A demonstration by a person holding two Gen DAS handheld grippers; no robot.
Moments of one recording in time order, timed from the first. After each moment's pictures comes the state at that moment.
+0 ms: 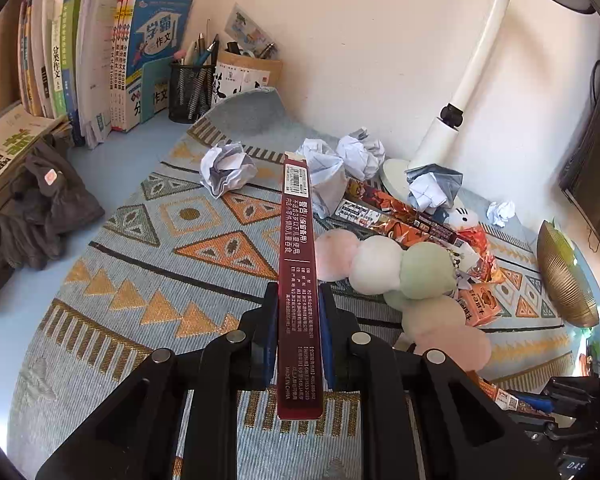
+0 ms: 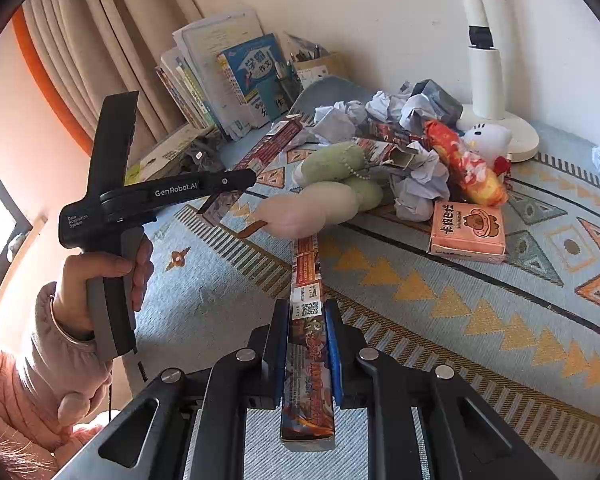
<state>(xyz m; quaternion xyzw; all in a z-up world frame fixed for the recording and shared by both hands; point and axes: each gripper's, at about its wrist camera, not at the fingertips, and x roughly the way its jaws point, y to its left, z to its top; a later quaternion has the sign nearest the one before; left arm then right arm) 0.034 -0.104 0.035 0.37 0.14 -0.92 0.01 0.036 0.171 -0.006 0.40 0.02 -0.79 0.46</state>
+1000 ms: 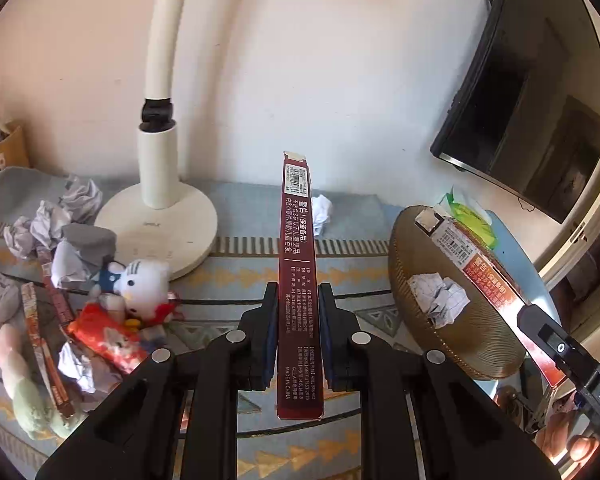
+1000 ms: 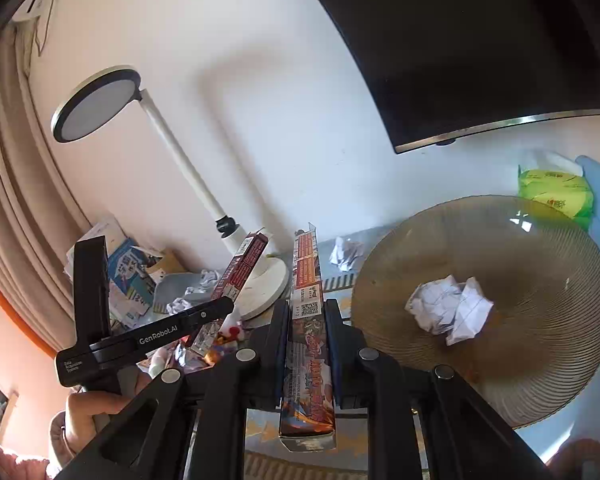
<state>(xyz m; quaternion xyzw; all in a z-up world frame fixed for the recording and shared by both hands) -0.068 0.186 0.099 0.38 0.08 -0.91 -0.15 -0.056 0.439 0.091 0.28 -0.15 -0.92 0.24</state>
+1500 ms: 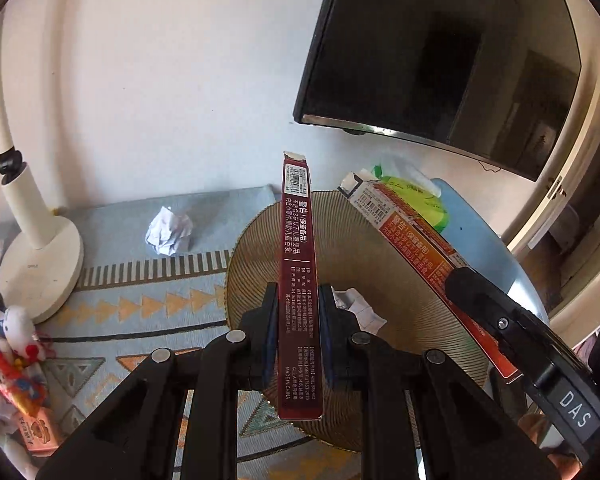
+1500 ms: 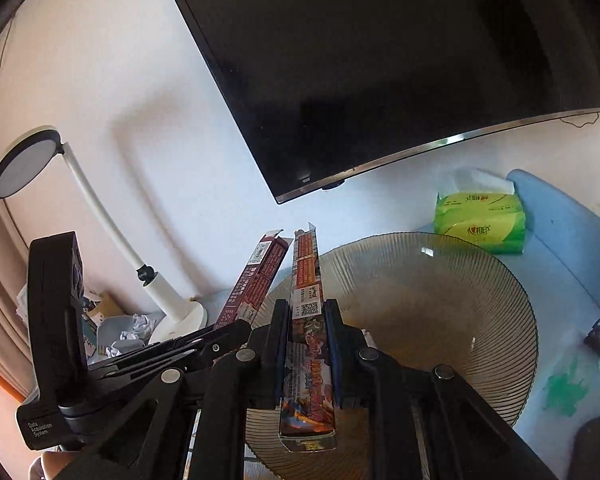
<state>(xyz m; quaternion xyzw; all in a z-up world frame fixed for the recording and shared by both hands) -0.085 0.325 0.102 0.38 0.03 -0.90 -0.22 -0.096 0.500 0.084 0.27 -0.16 -0.94 0.13</state>
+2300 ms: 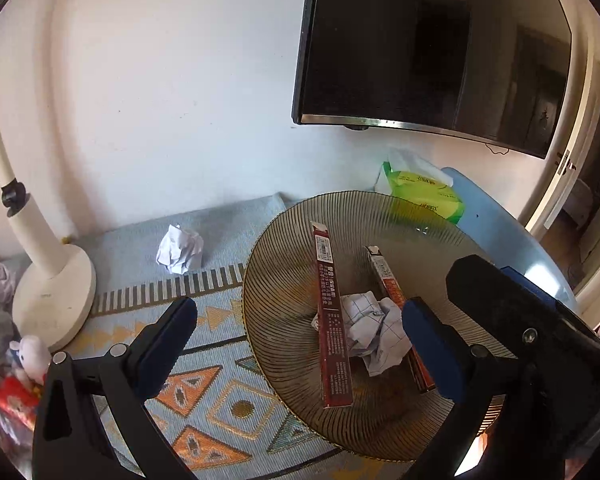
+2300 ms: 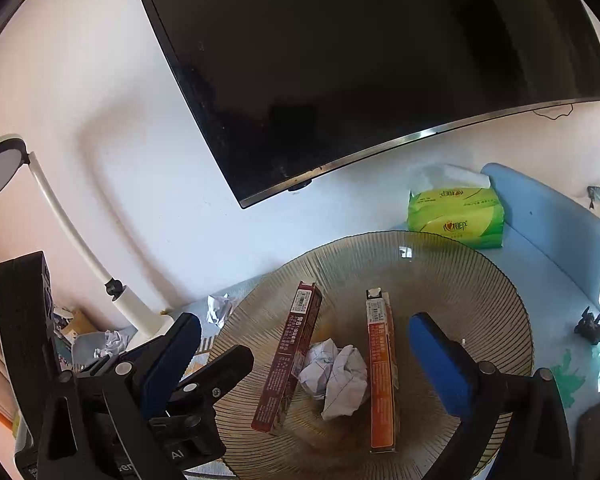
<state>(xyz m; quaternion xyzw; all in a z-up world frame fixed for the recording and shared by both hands) -0.087 0.318 0.100 0.36 -0.02 -0.91 -0.21 -0.103 0.486 0.080 0.27 -0.18 -0.94 0.10</state>
